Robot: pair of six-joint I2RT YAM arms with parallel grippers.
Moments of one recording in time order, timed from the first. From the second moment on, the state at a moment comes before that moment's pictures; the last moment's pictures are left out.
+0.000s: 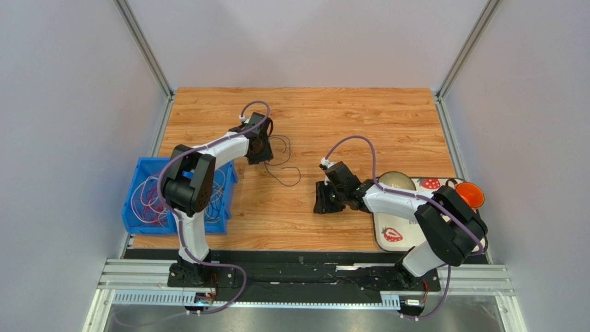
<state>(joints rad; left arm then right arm) -0.41 1.94 1.31 -0.44 -0.18 -0.63 0.73 1.53 0.71 -0.14 -0.15 0.54</state>
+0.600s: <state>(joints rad) -0.42 1.98 1.35 -0.44 -0.21 -0.65 0.73 1.55 0.72 -0.11 -0.16 0.54</state>
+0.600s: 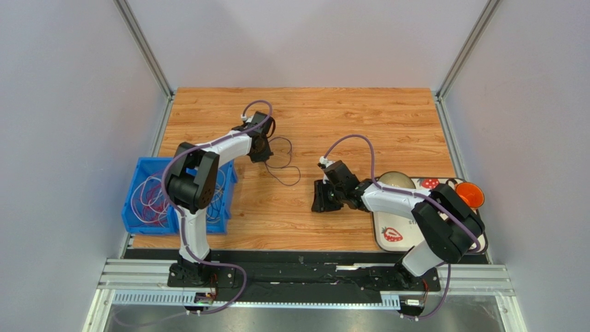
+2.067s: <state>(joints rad) -0.47 1.26 1.45 -0.81 -0.35 -0.40 0.73 1.58 0.75 -0.09 -0.17 0.54</state>
